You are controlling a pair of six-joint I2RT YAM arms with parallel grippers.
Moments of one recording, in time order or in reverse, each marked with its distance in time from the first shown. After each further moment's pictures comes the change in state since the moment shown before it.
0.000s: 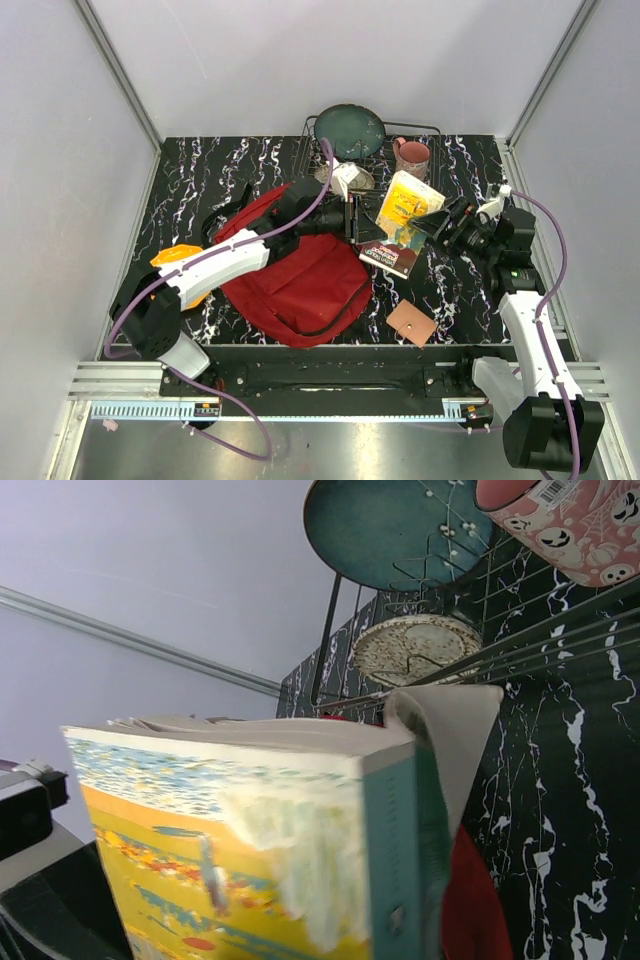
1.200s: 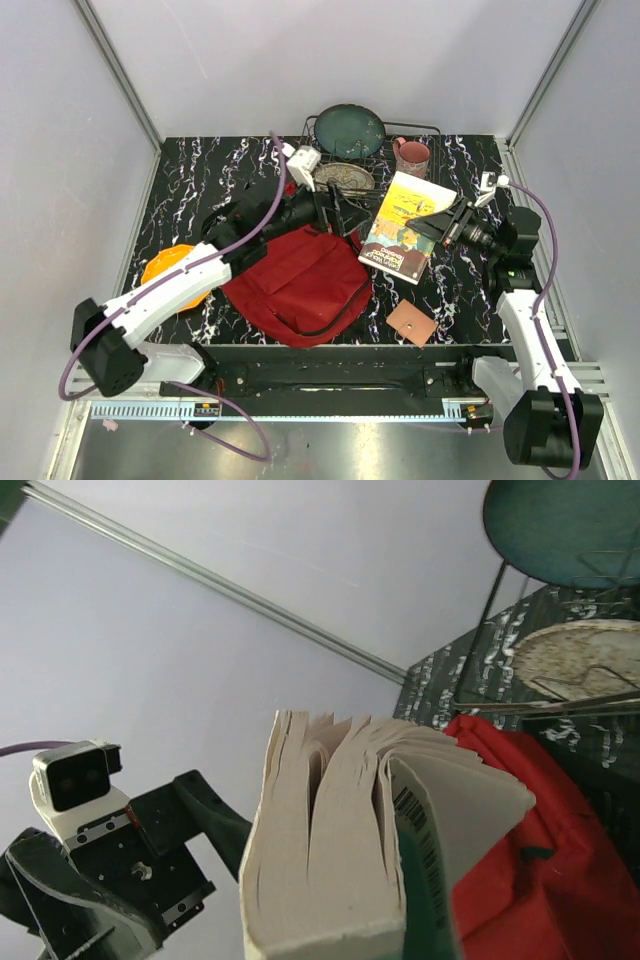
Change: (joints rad) left arm 0.019 -0.238 -0.035 -0.118 -0.259 0.076; right arm 0.001 0.010 -0.024 0.296 -0.240 0.147
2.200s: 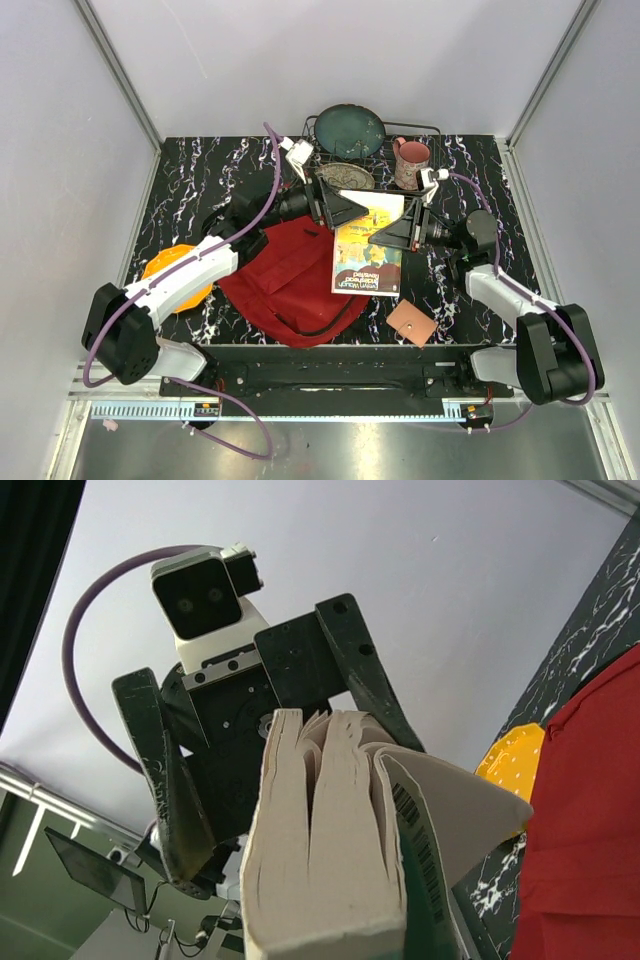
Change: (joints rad) left arm 0.128 0.057 -0.088 0.365 0.320 -0.154; right arm 0.297 0.356 -0.066 0.861 -0.176 0.430
